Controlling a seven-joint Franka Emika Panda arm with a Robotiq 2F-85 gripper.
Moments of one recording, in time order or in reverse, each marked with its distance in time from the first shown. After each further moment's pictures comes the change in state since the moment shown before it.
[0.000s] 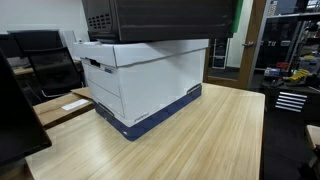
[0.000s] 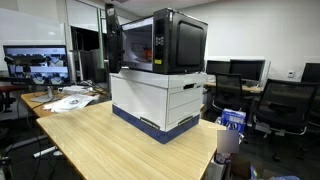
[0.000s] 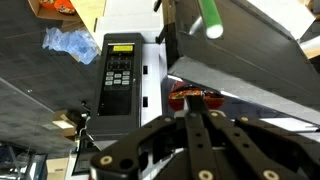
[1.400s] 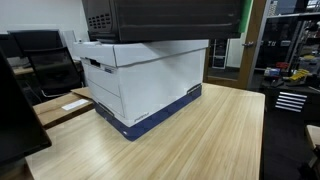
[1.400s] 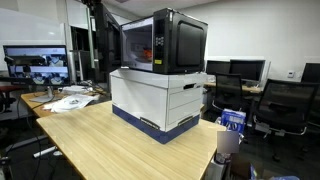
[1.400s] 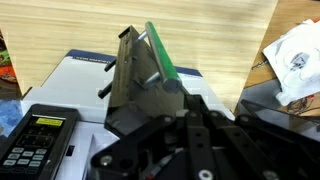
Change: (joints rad) arm 0.126 0.188 -0.035 0.212 0.101 -0.499 -0.176
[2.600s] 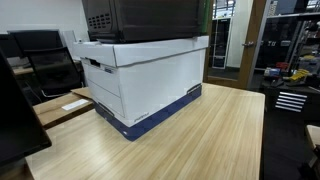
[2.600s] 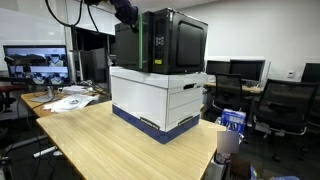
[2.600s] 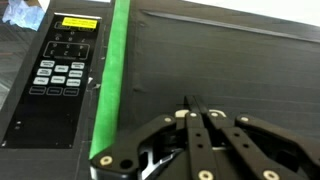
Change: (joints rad) arm -0.045 0.077 -0.008 -0.261 0.011 0.855 0.001
